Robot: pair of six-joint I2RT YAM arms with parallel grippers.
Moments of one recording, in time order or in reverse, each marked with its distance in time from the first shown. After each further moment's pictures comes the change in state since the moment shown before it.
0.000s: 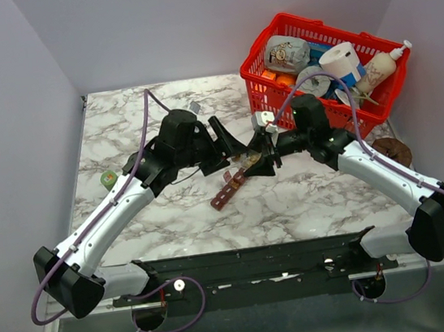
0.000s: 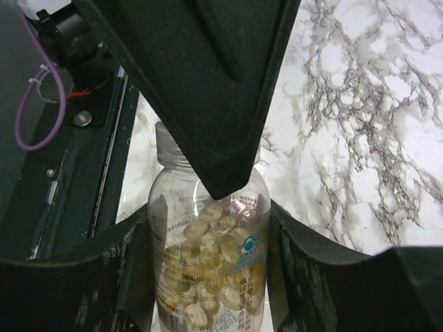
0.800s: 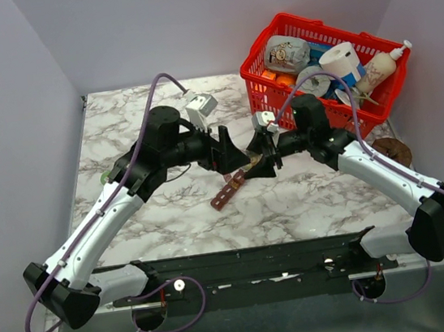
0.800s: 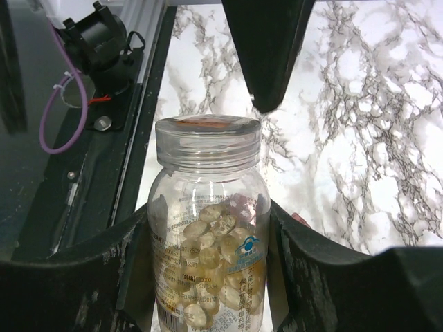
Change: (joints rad) left arm 0.029 -0.053 0.032 0.077 0.313 0.695; right arm 0.000 0.000 0.000 0.003 -0.052 0.029
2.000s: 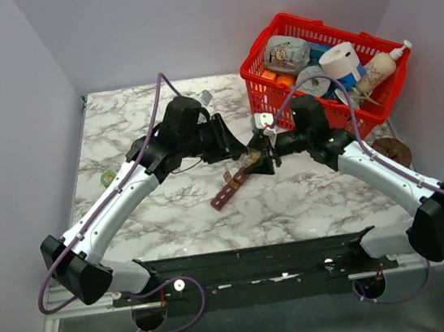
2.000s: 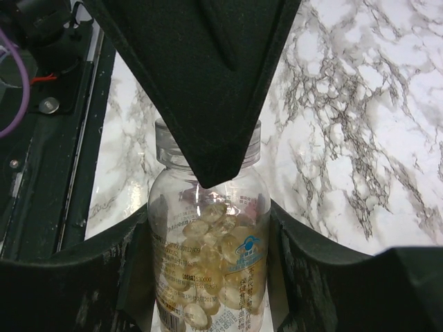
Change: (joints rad) left arm -0.023 0.150 0.122 -0.171 -0.257 -0.523; right arm 0.000 -0.002 0.000 -0.019 0.131 -0.099
